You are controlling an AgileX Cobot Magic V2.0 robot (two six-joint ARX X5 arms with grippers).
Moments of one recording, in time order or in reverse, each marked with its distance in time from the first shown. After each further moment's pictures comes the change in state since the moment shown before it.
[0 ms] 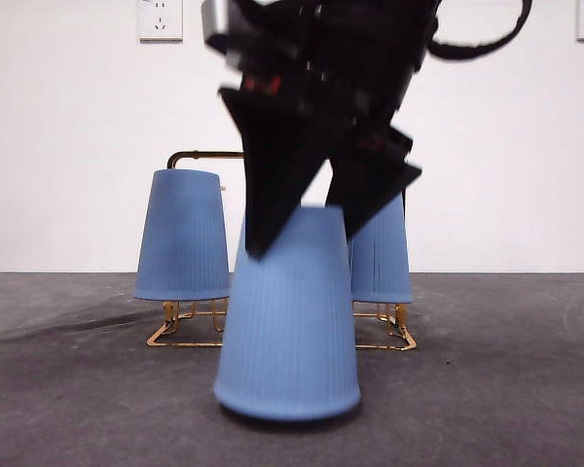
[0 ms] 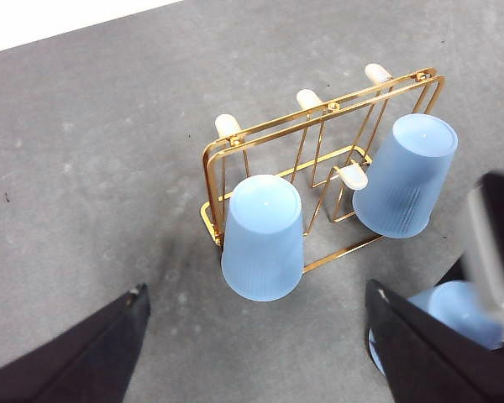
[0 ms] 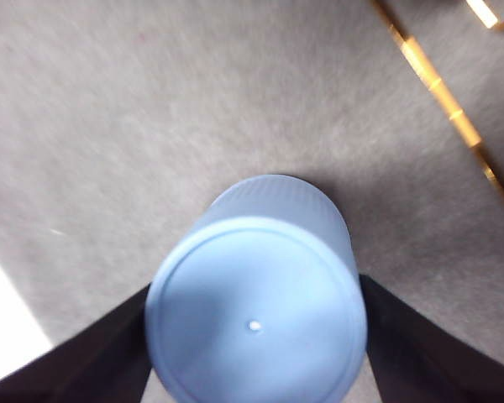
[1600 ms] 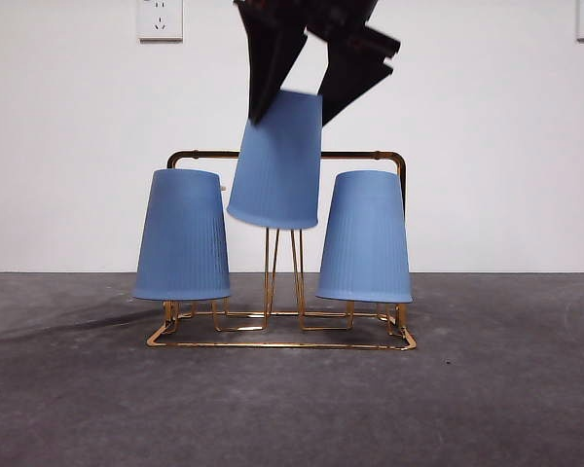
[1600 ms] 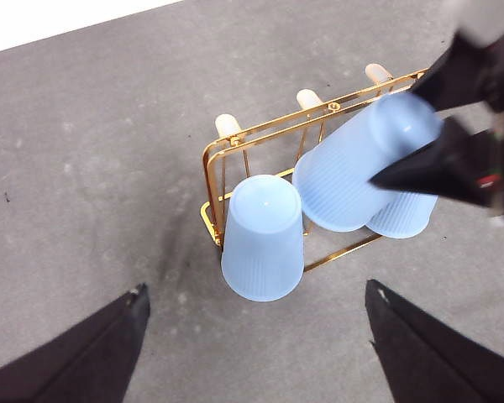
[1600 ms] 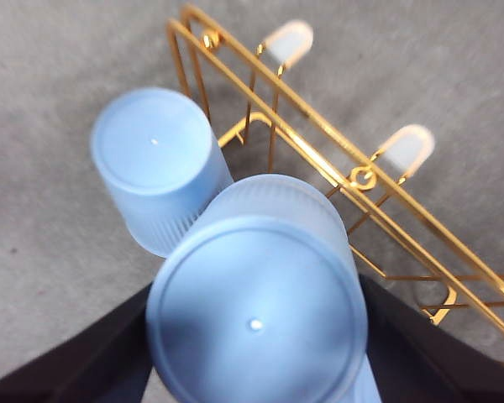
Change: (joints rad) left arm 0.000 0.000 0.000 0.000 0.000 0.000; right arm -0.145 0.119 0.372 0.002 0.118 -0.010
